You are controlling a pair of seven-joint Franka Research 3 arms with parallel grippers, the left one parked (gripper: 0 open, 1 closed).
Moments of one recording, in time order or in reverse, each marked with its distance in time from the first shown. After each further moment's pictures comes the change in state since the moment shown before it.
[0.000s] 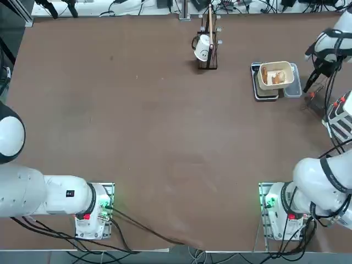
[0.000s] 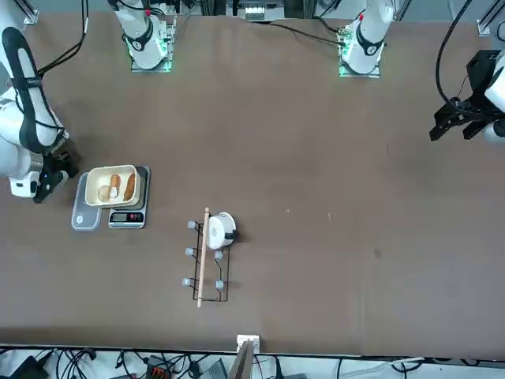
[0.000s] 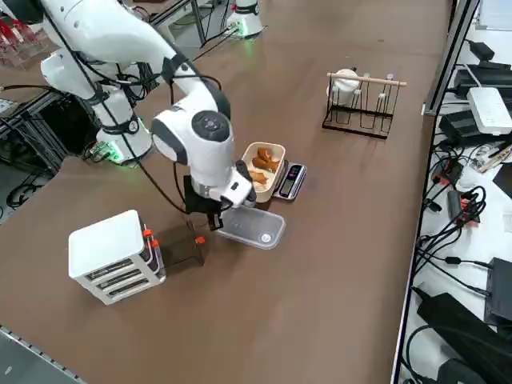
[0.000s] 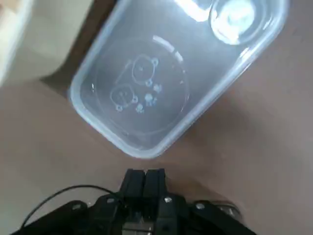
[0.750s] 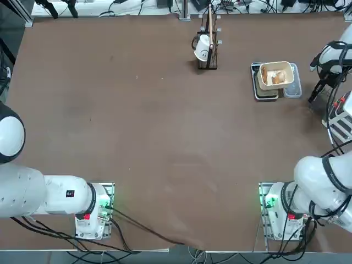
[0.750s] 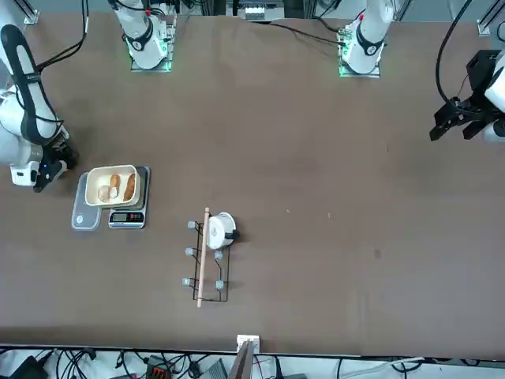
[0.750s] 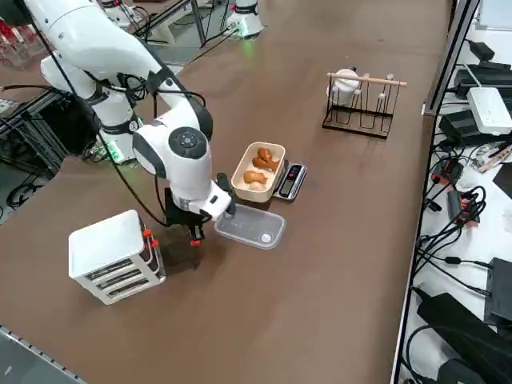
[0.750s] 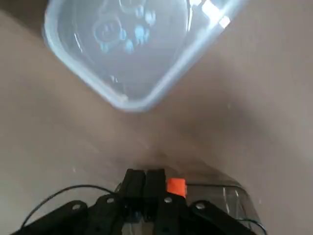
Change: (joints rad) arm -0.079 -0.011 -0.002 -0.050 -0.069 0.022 -0.031
